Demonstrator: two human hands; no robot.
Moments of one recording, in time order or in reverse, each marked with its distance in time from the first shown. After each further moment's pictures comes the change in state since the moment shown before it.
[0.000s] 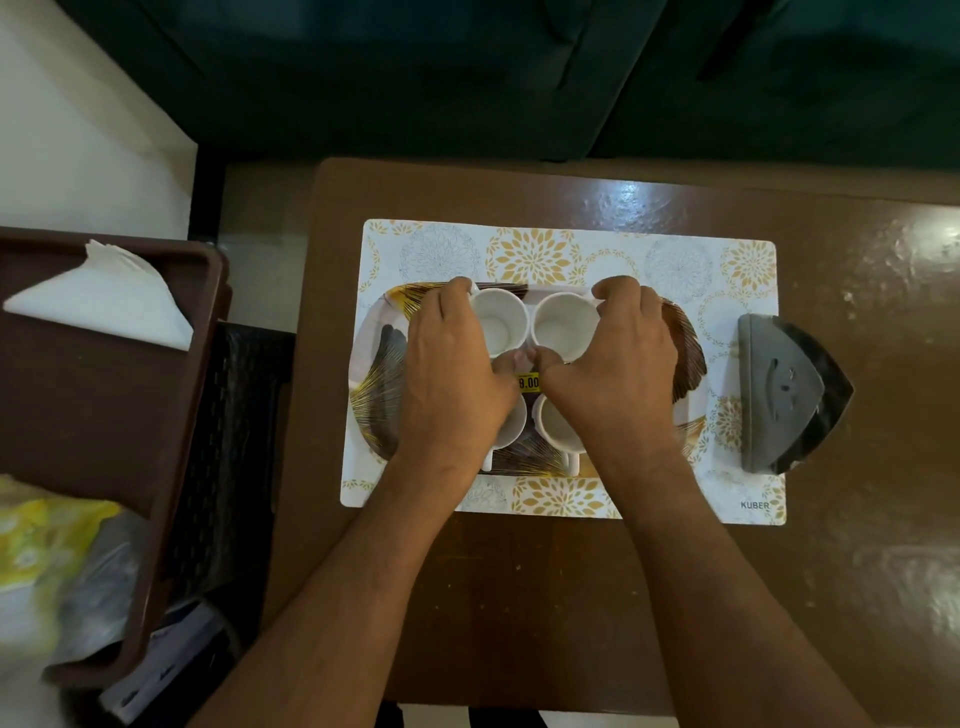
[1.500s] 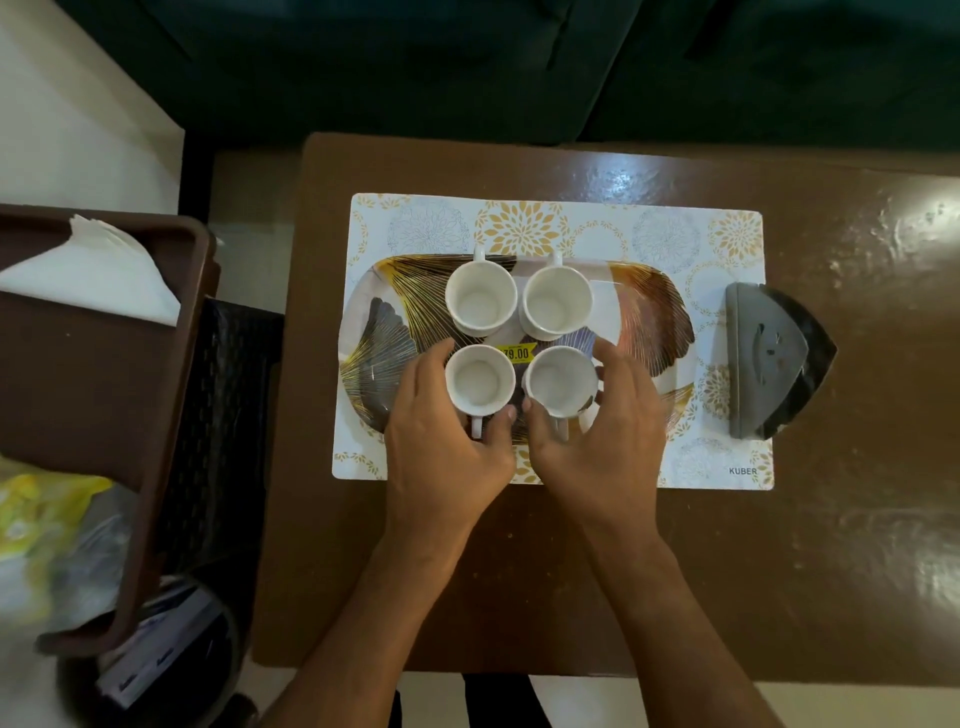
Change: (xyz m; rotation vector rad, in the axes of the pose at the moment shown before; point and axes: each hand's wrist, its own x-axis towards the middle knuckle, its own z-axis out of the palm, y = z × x) left_hand -0.078 -0.027 0.010 -0.151 0.077 -0.033; right_hand -0.084 0.028 0.011 0.176 0.130 -0.005
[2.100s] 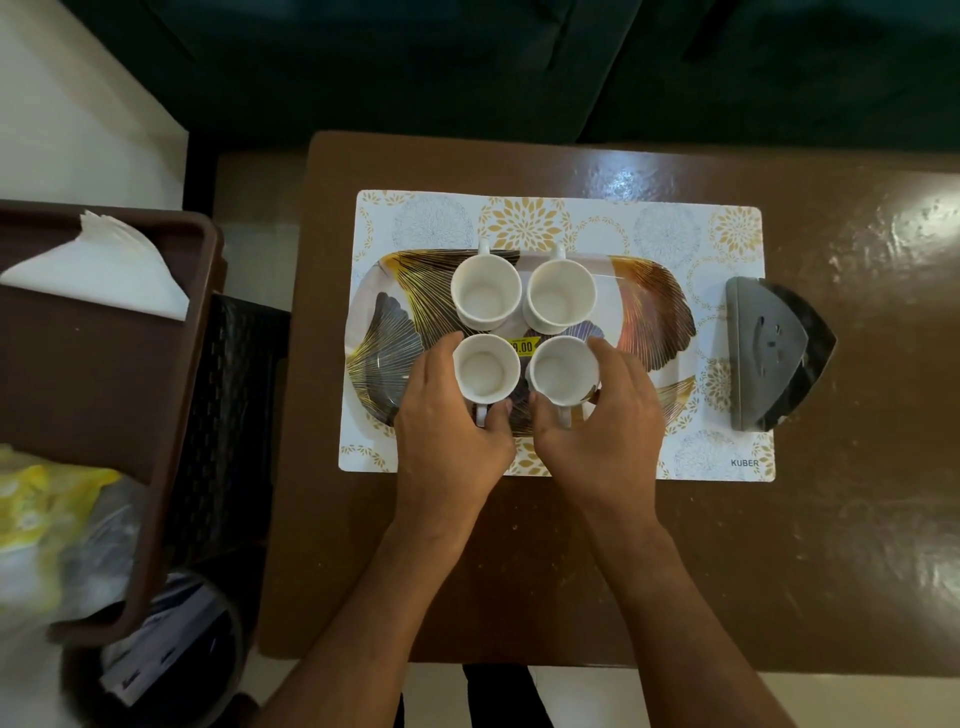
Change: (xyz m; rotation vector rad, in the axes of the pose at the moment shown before) left_hand 0.001 -0.003 0.006 0.002 0.000 0.003; right_hand -0.001 0.006 0.006 -0.009 0.008 -0.035
